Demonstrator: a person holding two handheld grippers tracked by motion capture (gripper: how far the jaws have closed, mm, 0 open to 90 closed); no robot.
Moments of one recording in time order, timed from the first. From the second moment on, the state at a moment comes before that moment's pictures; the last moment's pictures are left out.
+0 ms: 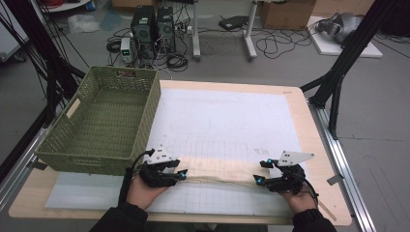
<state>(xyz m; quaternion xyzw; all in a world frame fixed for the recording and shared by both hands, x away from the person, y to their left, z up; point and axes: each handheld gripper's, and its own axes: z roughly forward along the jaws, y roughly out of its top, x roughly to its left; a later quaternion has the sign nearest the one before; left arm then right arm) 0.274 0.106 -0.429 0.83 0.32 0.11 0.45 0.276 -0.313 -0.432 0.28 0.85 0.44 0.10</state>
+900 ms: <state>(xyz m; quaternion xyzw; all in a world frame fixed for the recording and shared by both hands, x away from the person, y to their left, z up) 0.279 0.106 -0.436 0.83 0.36 0.13 0.40 0.279 -0.329 -0.438 0.34 0.84 0.41 0.11</state>
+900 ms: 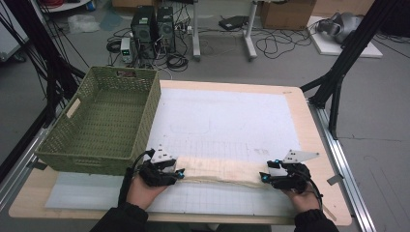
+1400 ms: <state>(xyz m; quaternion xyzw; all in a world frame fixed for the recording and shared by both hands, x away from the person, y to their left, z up) 0.278 0.104 -0.443 0.84 0.37 0.12 0.39 0.280 -0.334 -0.446 0.36 0.84 0.39 0.09</state>
